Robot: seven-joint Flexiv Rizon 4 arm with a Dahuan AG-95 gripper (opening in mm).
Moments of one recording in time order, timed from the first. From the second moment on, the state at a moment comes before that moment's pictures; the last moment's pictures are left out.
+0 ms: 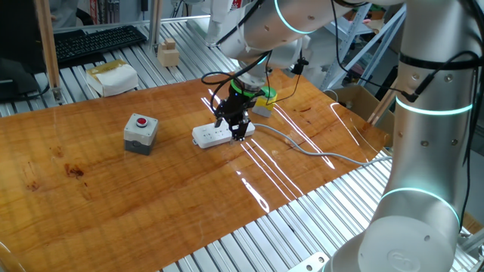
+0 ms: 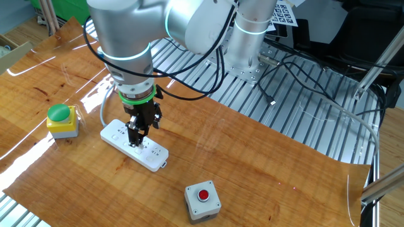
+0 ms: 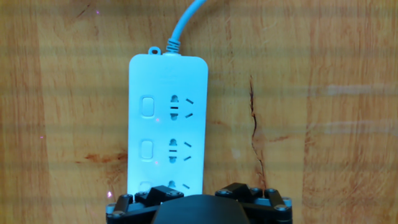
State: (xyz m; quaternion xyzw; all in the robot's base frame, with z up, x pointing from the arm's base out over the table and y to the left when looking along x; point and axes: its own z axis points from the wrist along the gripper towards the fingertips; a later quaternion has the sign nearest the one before) arm 0.553 -0.069 0.028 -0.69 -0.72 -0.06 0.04
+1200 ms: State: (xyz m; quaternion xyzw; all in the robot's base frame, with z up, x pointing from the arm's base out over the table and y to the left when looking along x) arm 0.557 -0.069 0.026 -0.70 -0.71 -0.06 0.03
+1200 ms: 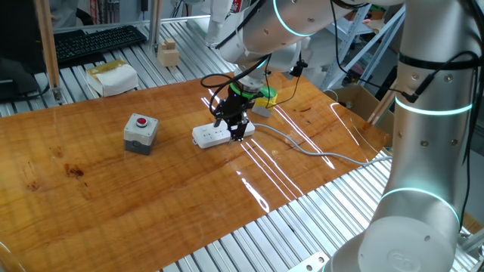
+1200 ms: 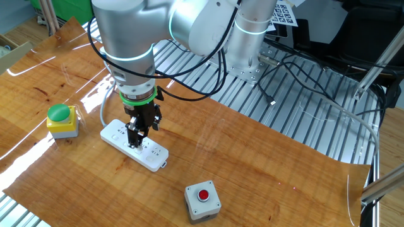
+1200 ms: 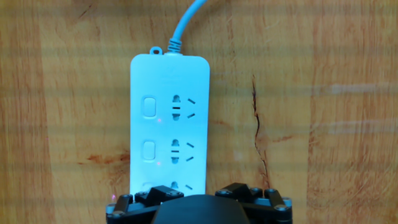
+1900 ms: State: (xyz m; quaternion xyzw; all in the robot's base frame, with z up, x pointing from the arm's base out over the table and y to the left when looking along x) arm 0.559 -0.068 0.021 -0.70 -0.71 -0.06 0.03
